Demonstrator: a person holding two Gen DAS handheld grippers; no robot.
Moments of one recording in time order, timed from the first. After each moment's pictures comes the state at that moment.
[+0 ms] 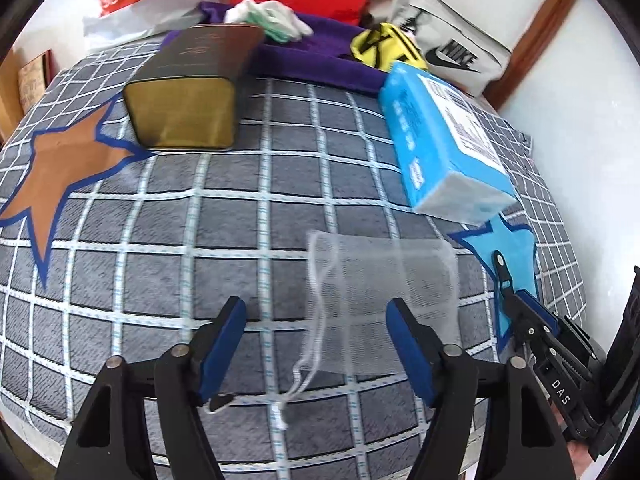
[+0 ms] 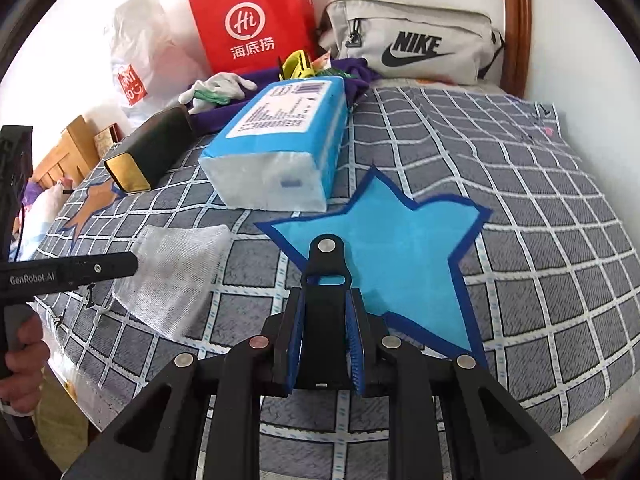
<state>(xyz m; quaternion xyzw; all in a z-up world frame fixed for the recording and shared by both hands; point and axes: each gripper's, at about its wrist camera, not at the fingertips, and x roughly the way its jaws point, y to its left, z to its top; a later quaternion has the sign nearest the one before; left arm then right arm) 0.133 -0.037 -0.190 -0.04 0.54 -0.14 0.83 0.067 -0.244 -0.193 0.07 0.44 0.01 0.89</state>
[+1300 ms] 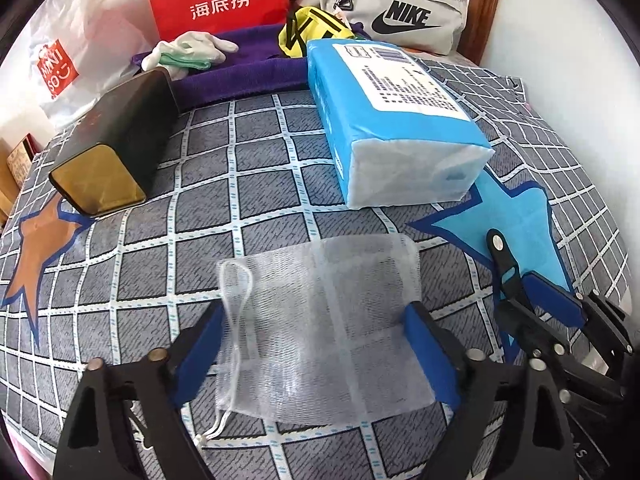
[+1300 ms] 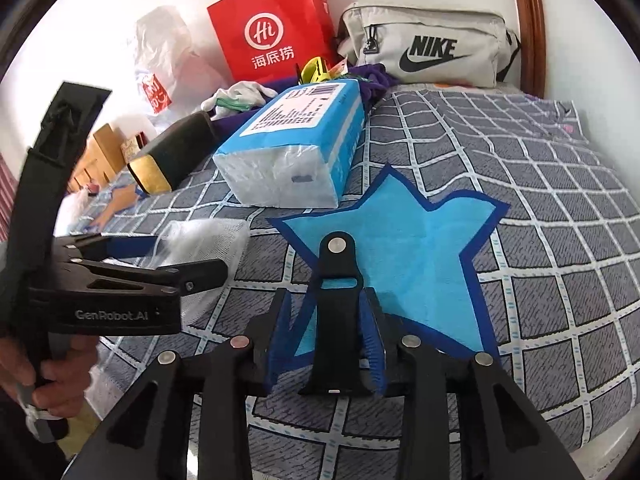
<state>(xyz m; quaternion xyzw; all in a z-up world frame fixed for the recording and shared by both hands) 0.129 -0.110 -0.201 0.09 0.51 -0.14 0.85 0.060 -0.249 -0.205 0.08 0.41 0.06 0.91</state>
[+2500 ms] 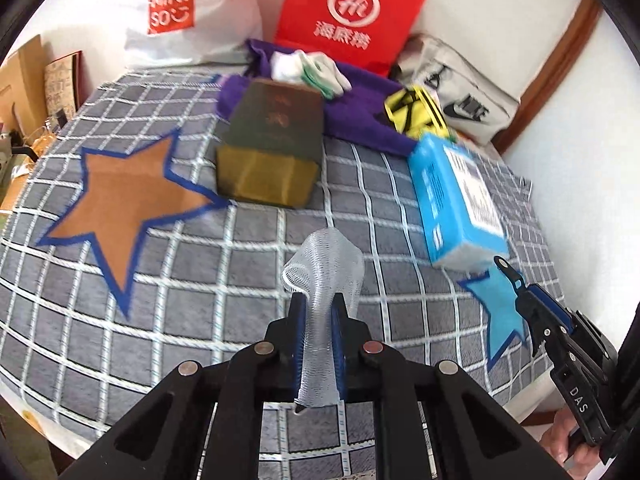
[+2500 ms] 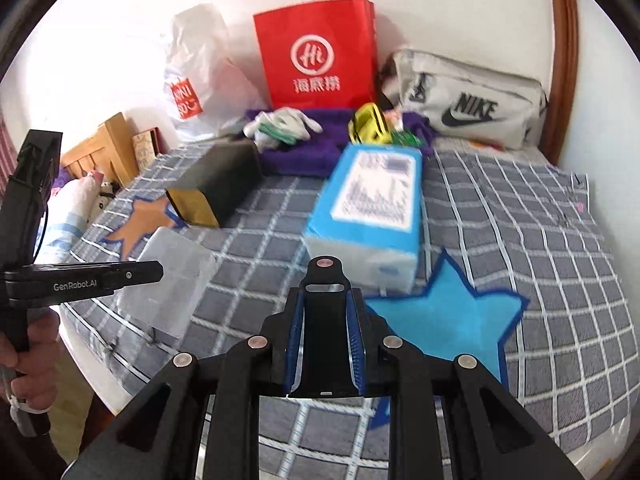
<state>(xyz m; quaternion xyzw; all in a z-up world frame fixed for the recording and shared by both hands) 0.145 0.029 -0.143 -0.08 0.50 -0.12 0.85 0.086 -0.184 -0.128 0.03 0.40 0.06 0.91</state>
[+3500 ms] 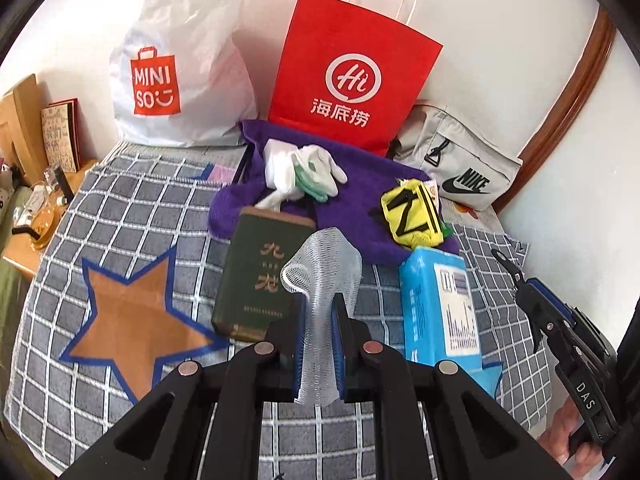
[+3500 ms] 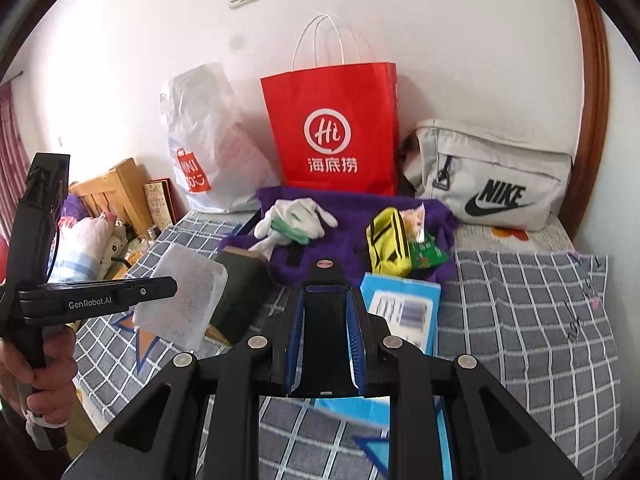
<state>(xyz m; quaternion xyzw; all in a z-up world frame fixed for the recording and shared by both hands) 0.225 0.020 -0.074 -0.09 0.46 -0.11 0.88 0.180 -0.188 -0.054 0.04 0.34 0.09 0.93</state>
